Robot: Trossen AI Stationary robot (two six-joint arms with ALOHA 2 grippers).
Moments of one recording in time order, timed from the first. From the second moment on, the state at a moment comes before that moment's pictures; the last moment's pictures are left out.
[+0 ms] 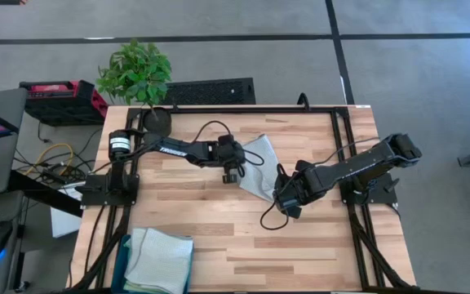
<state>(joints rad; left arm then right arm) 0.17 1.96 1.18 -0.17 -0.25 0.25 0.33 1.56 1.16 -1.17 0.29 0.63</state>
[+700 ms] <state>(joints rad) 0.18 1.97 1.18 -0.17 -0.25 0.22 0.33 1.56 1.16 -1.17 0.29 0.63</state>
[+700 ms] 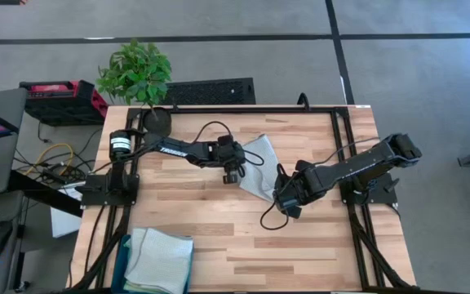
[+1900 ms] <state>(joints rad) -0.08 1.73 1.18 -0.54 -0.28 0.31 0.09 1.56 0.99 -0.73 0.05 0.27</state>
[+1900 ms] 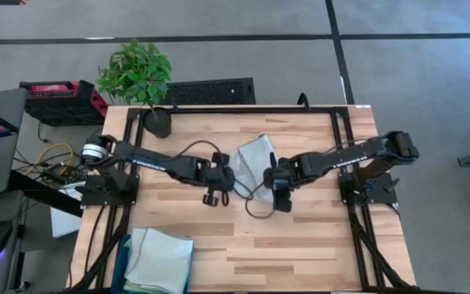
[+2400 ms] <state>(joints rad) -0.13 1.73 1.18 -0.56 -0.28 0.25 -0.15 1.56 0.91 -0.73 -0.18 0.45</state>
